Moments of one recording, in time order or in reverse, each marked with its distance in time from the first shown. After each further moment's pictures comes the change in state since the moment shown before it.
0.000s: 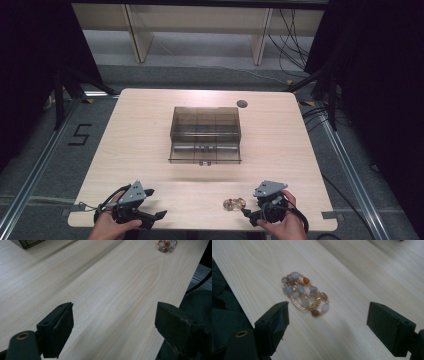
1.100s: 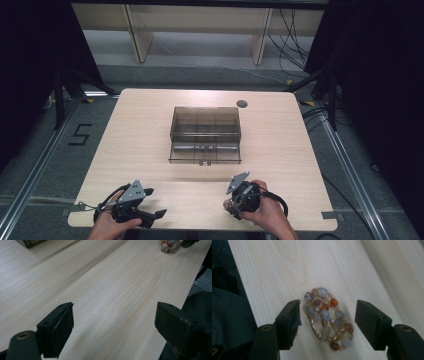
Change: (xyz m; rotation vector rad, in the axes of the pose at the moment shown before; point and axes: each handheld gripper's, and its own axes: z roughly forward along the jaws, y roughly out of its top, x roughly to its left) left arm 0.001 -0.001 -0.001 0.017 0.011 -0.012; right arm 0.015 0.053 0.039 0.235 0.141 -0.244
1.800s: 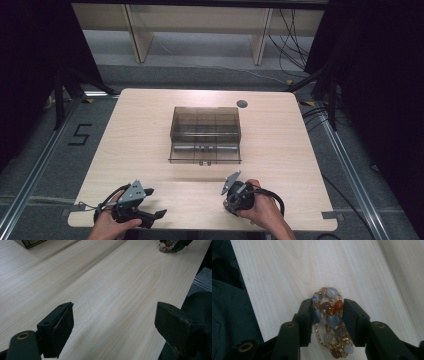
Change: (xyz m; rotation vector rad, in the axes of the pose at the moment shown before) left arm -0.001 0.000 0.001 -0.011 -0.002 -0.005; right arm 0.000 0.011 0.008 0.088 0.038 -0.031
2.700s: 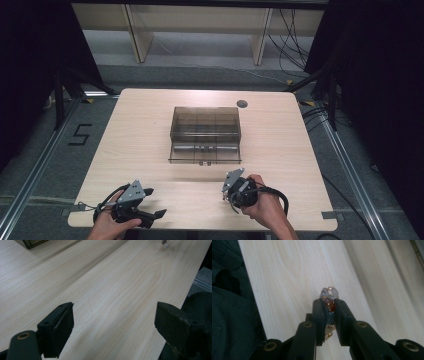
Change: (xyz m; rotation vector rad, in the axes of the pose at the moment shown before) left arm 0.001 0.000 0.000 -0.021 -0.011 -0.002; right arm 0.007 0.010 -0.036 -0.082 -0.086 -0.059
